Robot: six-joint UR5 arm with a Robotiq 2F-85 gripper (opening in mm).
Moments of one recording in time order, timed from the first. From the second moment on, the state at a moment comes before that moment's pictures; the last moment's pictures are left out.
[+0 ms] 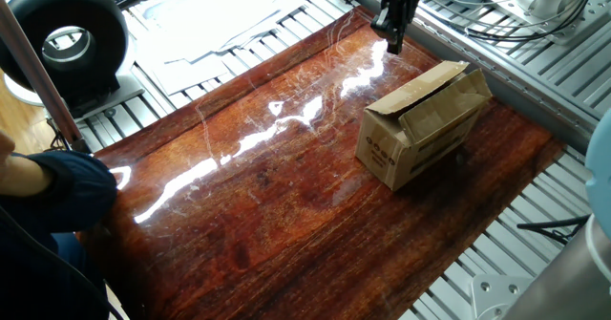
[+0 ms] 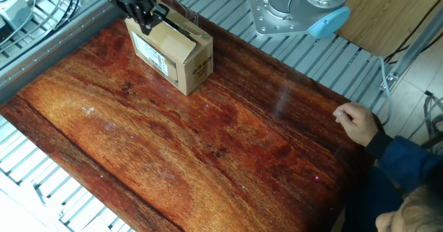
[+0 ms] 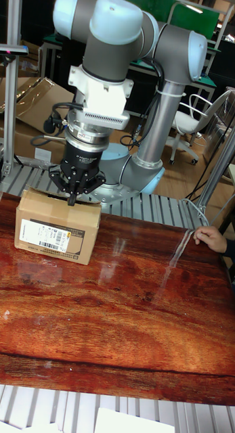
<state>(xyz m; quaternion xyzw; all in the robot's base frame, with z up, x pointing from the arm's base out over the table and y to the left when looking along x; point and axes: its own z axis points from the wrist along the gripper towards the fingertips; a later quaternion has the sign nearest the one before) 0.478 -0.105 0.210 0.12 -0.99 0.02 0.05</state>
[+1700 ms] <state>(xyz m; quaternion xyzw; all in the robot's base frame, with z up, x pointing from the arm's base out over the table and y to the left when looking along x) 0.463 -0.148 0.165 0.17 -0.98 0.01 0.03</state>
